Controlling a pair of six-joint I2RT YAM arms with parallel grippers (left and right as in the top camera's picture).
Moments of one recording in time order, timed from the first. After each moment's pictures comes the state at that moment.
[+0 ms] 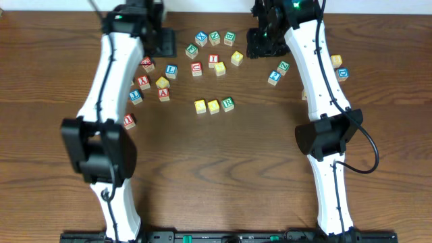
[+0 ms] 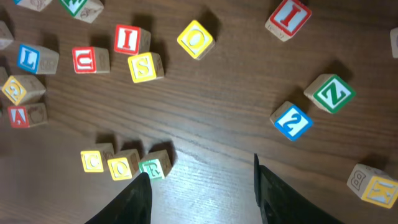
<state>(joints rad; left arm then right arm) -0.13 2.09 2.00 -1.00 0.08 -0.11 0.31 2.48 2.77 -1.54 -0.14 0.18</state>
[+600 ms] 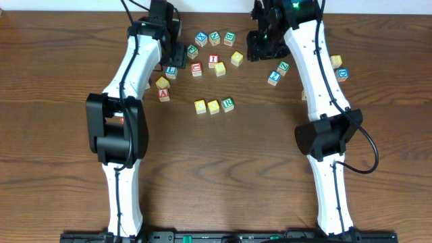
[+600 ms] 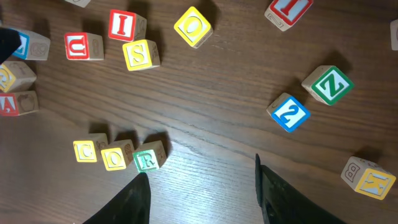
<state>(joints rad) -0.15 2.31 2.01 -0.88 0.00 -0.01 0.31 2.48 2.77 -1.57 -0.13 0.15</state>
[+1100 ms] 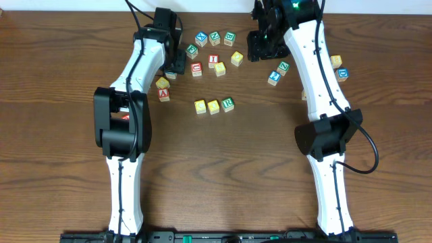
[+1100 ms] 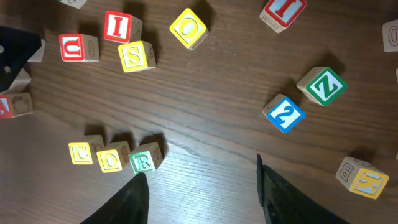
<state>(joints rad) -0.15 2.38 2.01 -0.85 -0.03 -0.01 0.31 2.48 2.77 -1.57 -0.11 0.15</state>
